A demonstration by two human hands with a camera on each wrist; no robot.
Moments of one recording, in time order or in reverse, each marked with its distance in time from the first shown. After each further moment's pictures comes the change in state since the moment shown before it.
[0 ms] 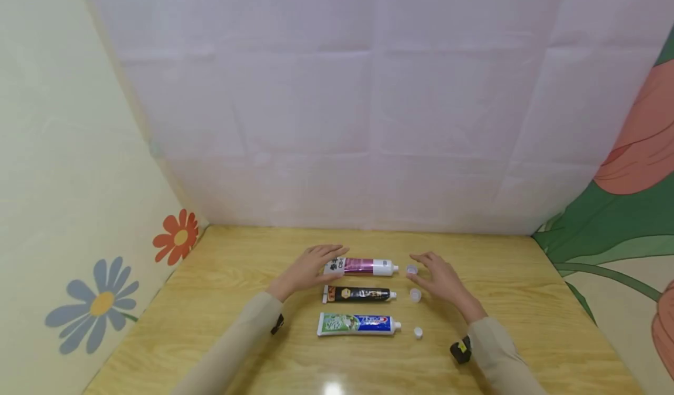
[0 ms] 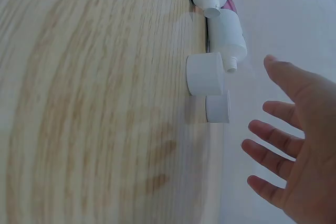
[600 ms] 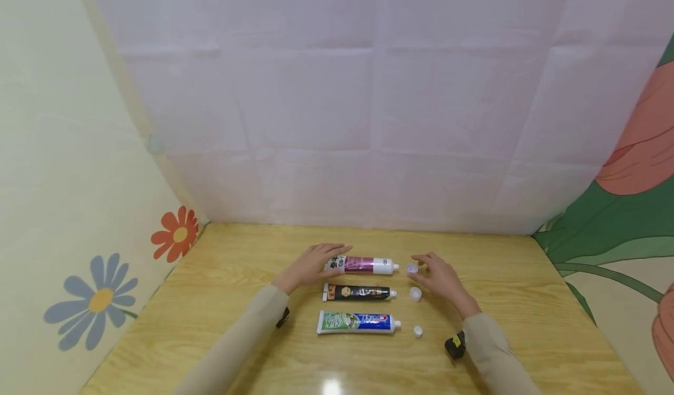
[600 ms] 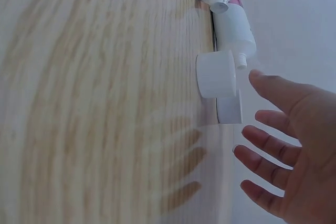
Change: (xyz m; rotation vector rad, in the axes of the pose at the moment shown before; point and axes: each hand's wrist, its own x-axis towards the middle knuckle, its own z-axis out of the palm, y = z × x) left_hand 0.007 -0.003 0.009 -0.063 -0.078 -0.085; right_hand 0.005 0.009 0.009 0.011 0.024 0.037
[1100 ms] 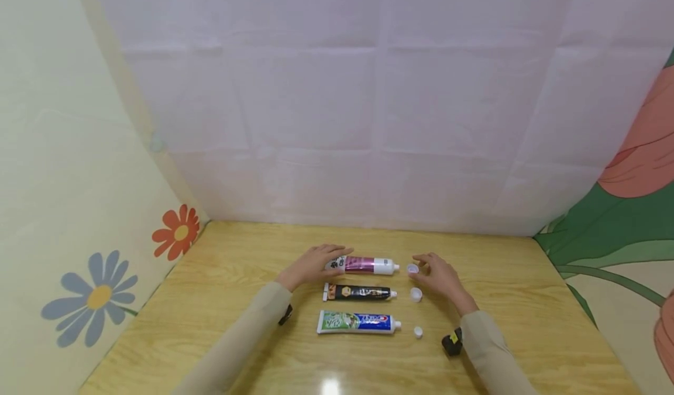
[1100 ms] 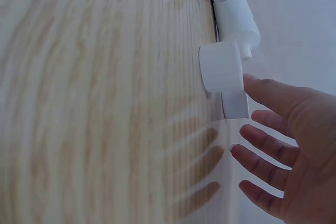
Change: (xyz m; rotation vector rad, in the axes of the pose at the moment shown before) left_hand 0.005 -0.002 0.003 -0.006 -0.092 -0.045; right_hand 0.006 0.002 -0.002 0.062 -0.085 0.124
